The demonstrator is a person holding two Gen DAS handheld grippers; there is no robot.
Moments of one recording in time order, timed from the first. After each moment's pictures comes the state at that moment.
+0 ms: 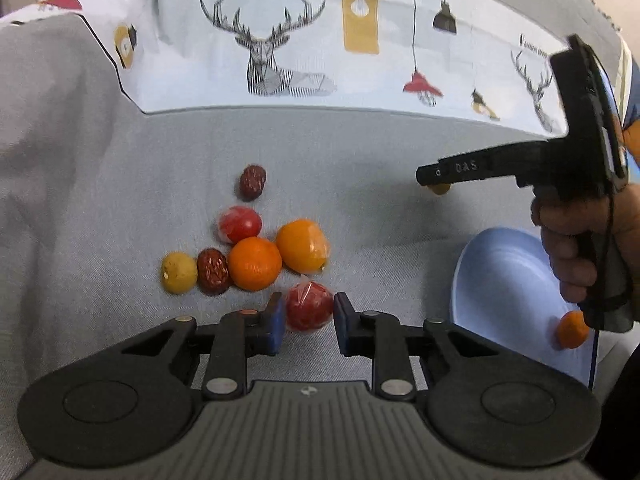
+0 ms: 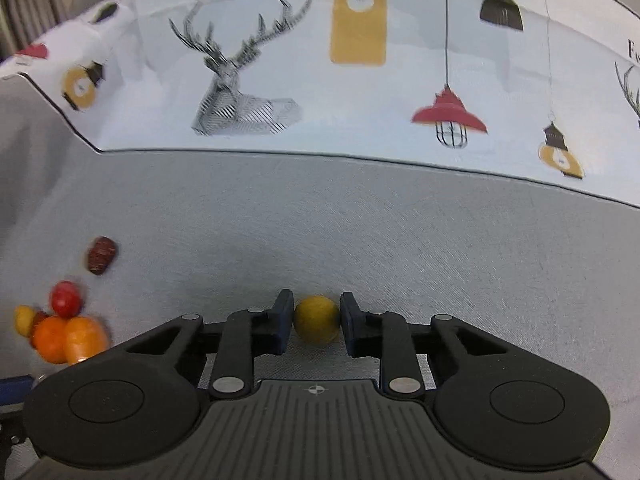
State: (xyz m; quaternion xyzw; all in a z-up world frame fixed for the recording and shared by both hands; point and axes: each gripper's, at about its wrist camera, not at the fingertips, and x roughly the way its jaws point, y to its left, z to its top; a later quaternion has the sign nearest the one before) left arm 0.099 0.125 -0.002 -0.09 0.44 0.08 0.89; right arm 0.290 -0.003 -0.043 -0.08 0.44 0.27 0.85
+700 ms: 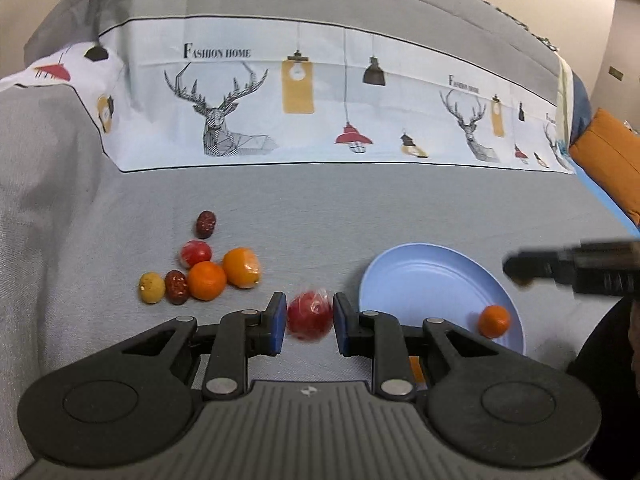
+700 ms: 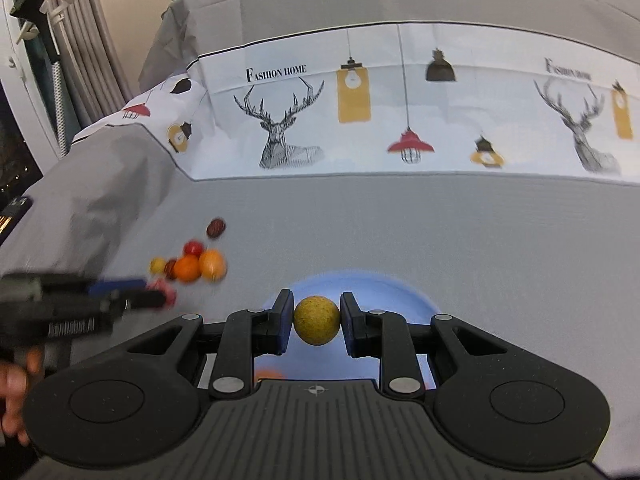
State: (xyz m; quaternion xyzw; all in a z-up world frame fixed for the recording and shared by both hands) left arm 0.039 0.075 0.040 -0.07 0.36 0.03 0.93; right arm 0.124 -0.137 0.039 0.00 0.38 0.30 0.87
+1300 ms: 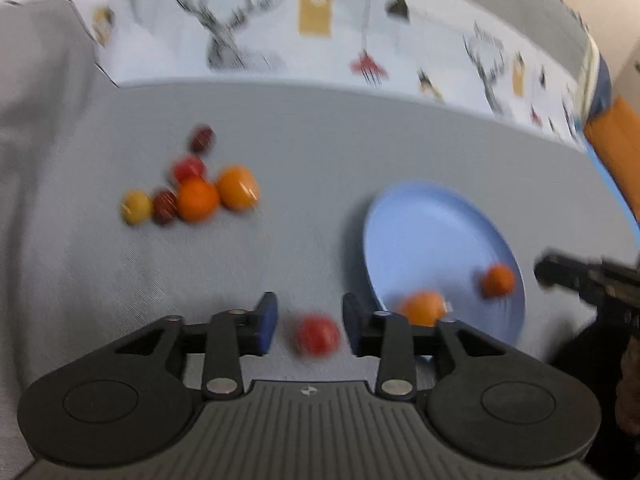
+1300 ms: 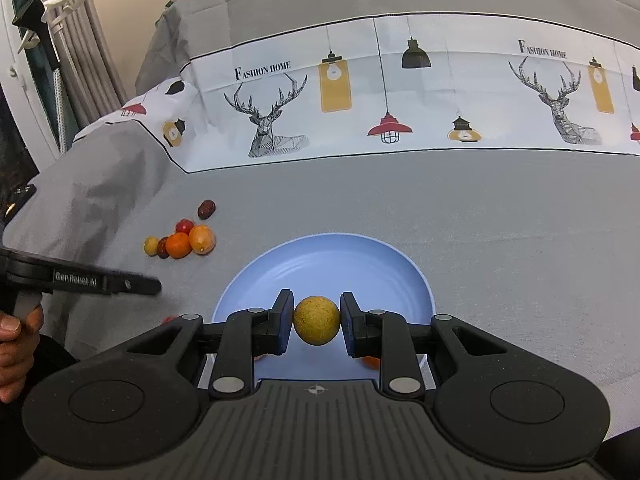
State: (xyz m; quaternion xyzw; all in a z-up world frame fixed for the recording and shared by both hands) left arm 0.060 0.086 0.013 -0.12 0.48 0.01 0.87; right arm 0.111 -0.167 0.018 0.01 0.38 0.29 0.88
